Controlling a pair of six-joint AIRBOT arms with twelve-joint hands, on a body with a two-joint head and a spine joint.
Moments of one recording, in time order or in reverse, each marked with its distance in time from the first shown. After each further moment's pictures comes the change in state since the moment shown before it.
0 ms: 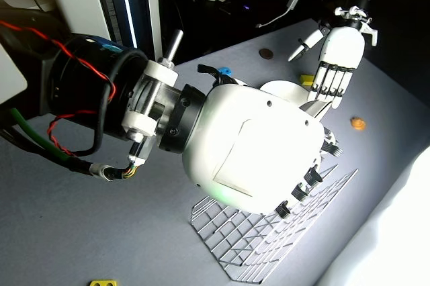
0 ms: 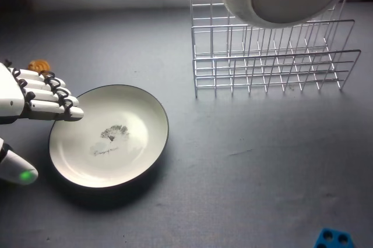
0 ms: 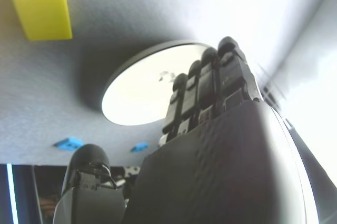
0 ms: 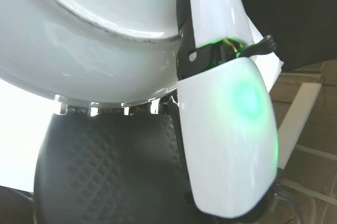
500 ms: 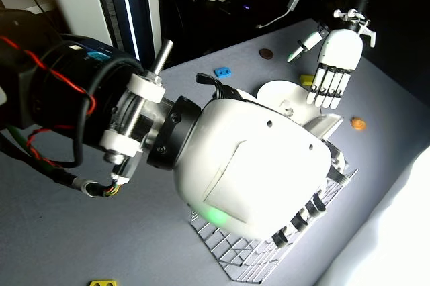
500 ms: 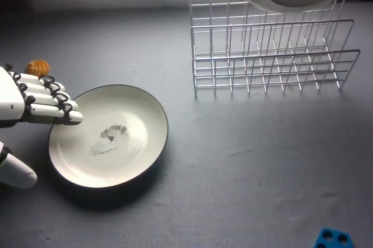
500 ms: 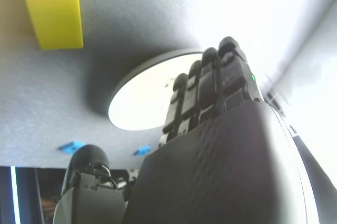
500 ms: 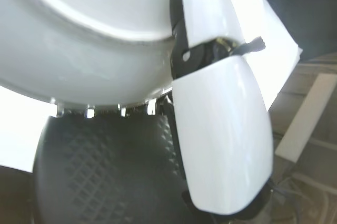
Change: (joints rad) left arm 0.013 -0.011 0.012 0.001 0.000 -0.001; right arm 0.021 0.000 0.035 0.099 -0.031 -0.035
